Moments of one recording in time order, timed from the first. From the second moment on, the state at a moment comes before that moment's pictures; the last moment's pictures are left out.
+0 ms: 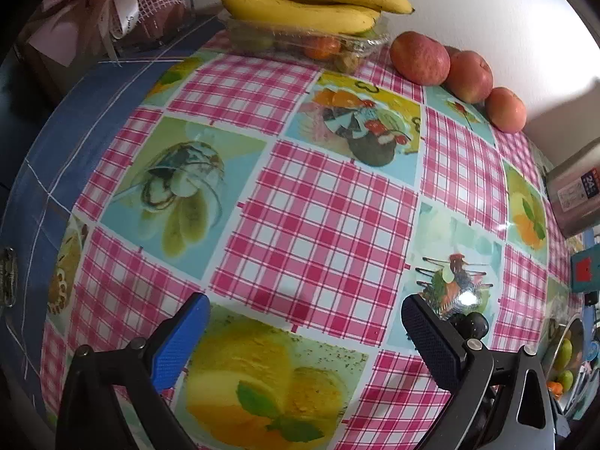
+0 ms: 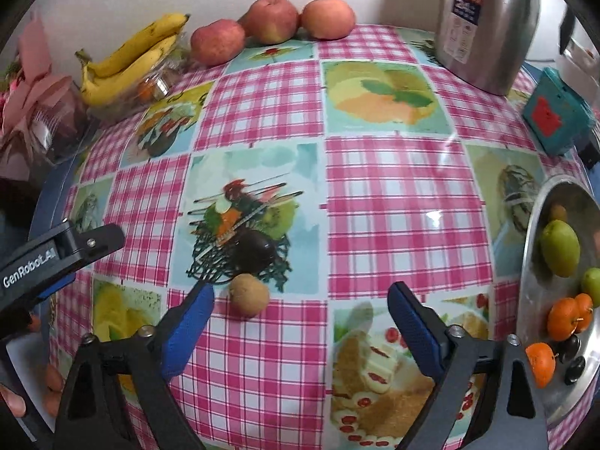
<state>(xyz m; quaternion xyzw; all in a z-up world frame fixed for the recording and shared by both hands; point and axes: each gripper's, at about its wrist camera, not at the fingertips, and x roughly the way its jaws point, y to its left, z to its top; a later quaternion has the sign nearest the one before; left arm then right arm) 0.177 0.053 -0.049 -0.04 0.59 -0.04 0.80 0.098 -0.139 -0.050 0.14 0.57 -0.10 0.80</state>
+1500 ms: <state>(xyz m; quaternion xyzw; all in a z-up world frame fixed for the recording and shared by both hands) 0.161 -0.031 -0.053 -0.09 0.60 -0.20 0.76 0.076 -0.186 -0.049 0.16 0.58 -0.09 0.79</state>
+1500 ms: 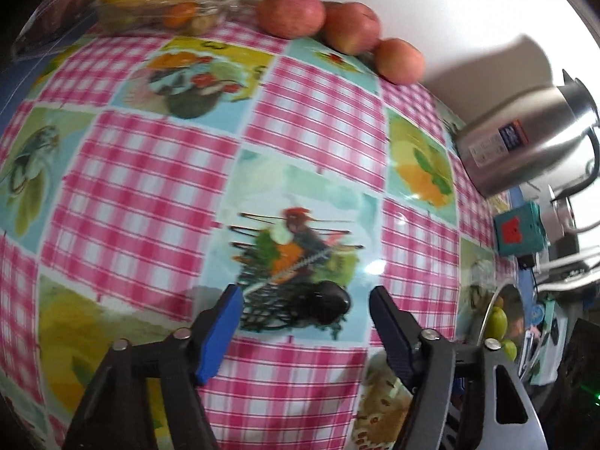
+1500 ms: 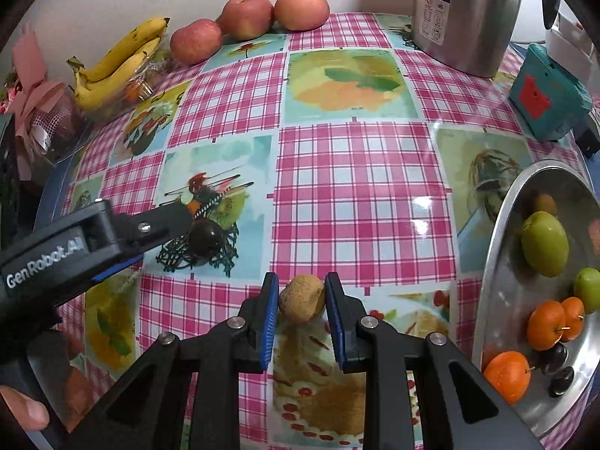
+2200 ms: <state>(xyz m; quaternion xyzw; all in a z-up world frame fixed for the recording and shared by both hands) 0.152 -0.064 -0.057 -0.02 0.60 -0.19 0.78 0.062 -0.189 -0.037 0.15 0.57 -0.08 0.80</state>
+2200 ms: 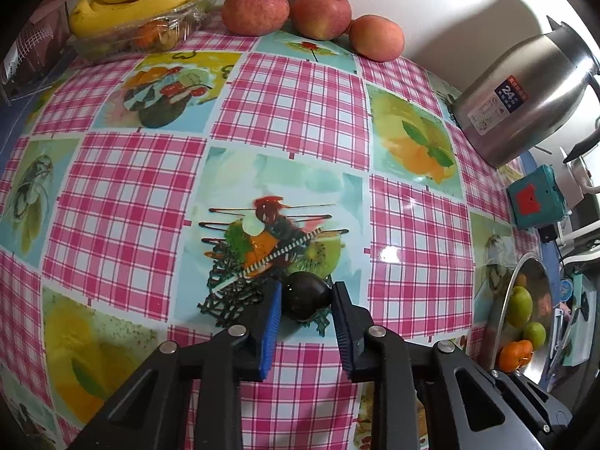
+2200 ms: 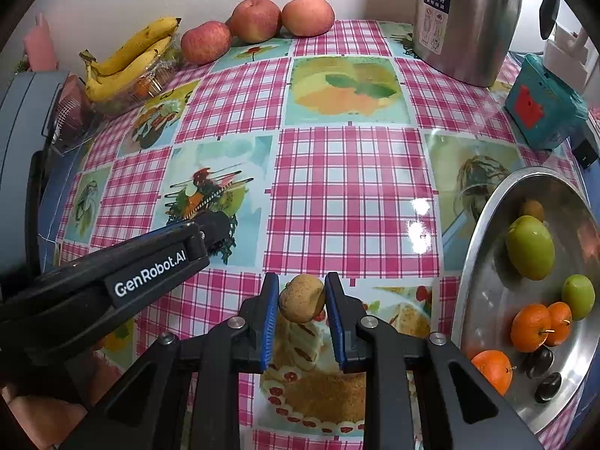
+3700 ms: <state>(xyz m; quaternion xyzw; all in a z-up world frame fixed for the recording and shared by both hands) 0.073 -0.168 0.012 0.05 0.55 -0.29 0.78 -0.019 -0.338 0.005 0.27 0.51 -0.23 0.78</state>
